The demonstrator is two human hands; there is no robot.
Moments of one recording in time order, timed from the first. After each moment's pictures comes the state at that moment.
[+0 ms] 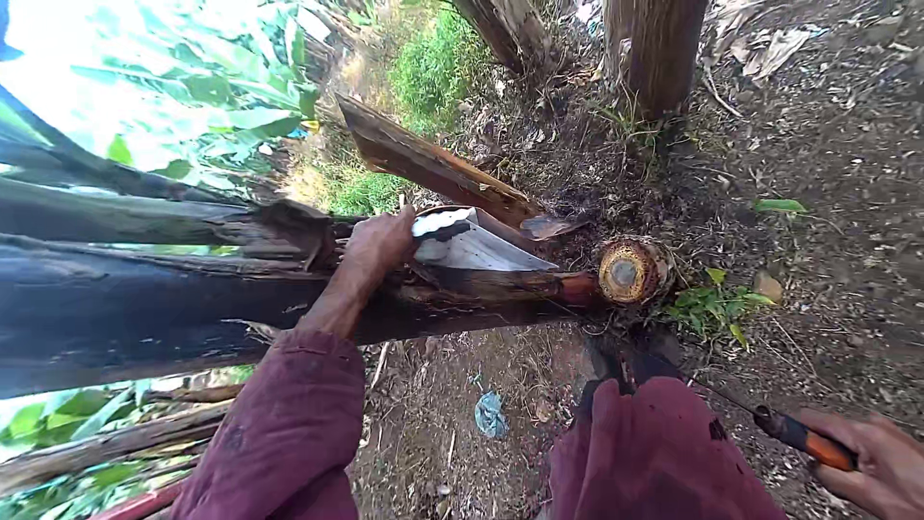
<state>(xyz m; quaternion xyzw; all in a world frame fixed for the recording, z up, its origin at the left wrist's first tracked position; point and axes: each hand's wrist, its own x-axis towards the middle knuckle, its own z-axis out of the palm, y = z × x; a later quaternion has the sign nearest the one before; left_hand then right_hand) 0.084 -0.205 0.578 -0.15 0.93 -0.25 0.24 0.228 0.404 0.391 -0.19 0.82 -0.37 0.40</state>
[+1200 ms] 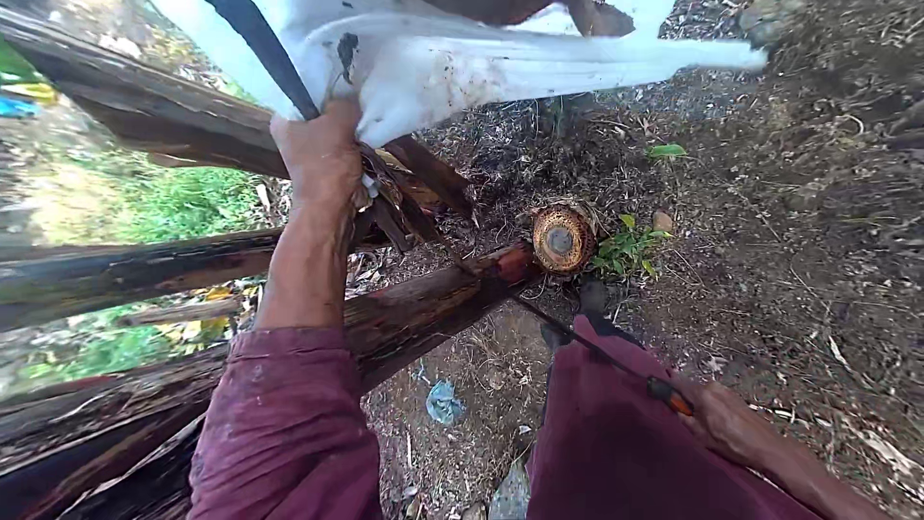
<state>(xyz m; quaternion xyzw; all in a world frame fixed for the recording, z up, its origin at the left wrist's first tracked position) -0.045 -0.158 0.467 -0.15 0.80 0.56 -0.15 0.314 0.308 0.307 -0.07 0.84 -0.23 0.49</state>
